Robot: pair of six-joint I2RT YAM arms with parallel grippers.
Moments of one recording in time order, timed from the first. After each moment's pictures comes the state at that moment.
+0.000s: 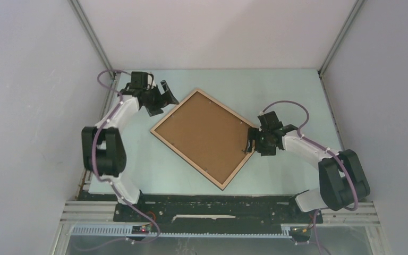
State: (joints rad) left arm -0.07 1.65 1.29 -0.48 0.34 -0.55; right arm 0.39 1.42 0.82 -0.51 -0.11 0.47
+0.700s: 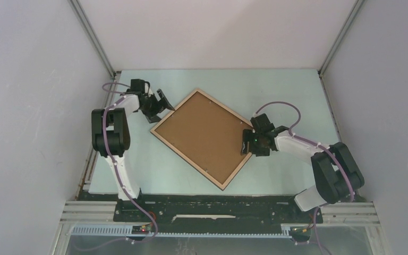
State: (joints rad) left arm 0.03 2.04 1.44 -0.49 0.41 -0.52; right arm 0.46 1.49 0.79 -0.42 -0.06 0.52
